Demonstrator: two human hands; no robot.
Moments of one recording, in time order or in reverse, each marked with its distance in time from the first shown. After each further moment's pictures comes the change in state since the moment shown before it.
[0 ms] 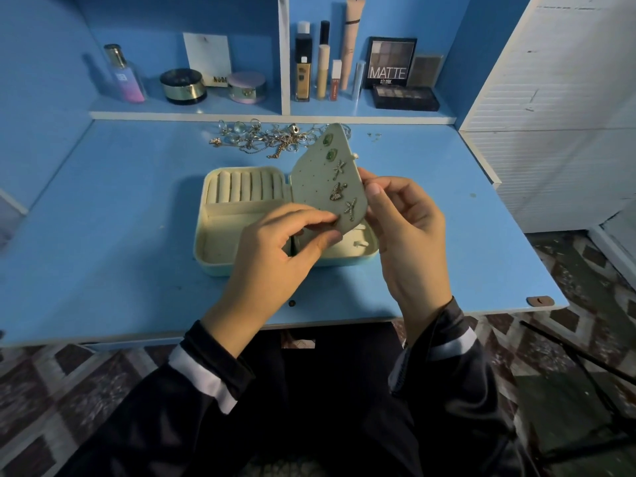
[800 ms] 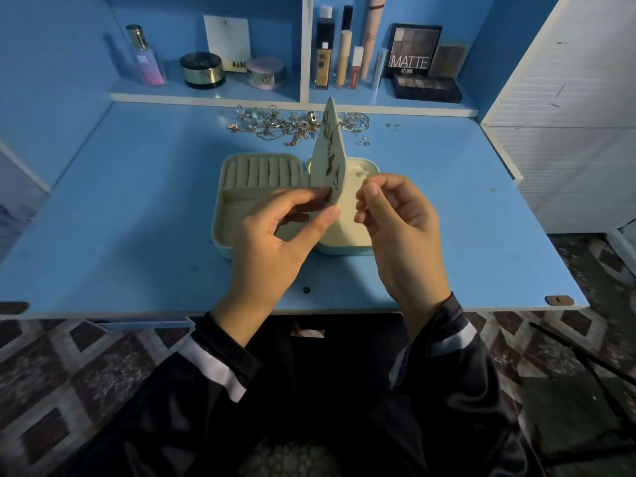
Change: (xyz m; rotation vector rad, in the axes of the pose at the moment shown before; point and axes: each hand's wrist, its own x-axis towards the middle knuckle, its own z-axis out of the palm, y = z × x) left_hand -0.010 -0.003 -0.007 -0.252 0.143 -0.165; right_hand -0.004 0.019 0.009 -0.015 -0.087 0.004
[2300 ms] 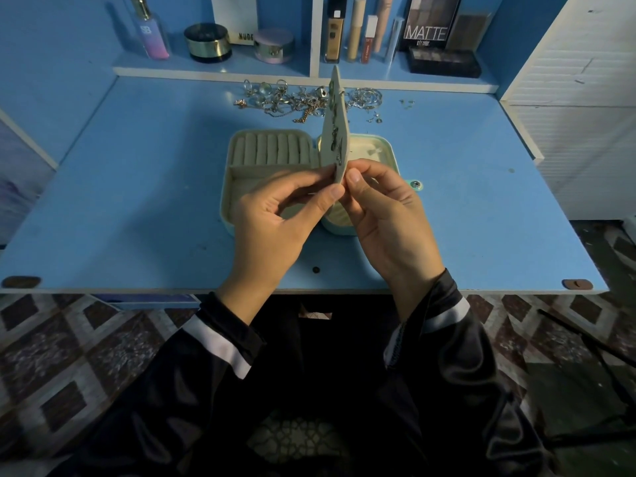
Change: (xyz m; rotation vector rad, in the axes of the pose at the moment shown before) left_hand -0.002 -0.005 -0.005 -0.022 0.046 -0.008; right_hand 0.000 0.014 0.013 0.275 -0.104 0.226
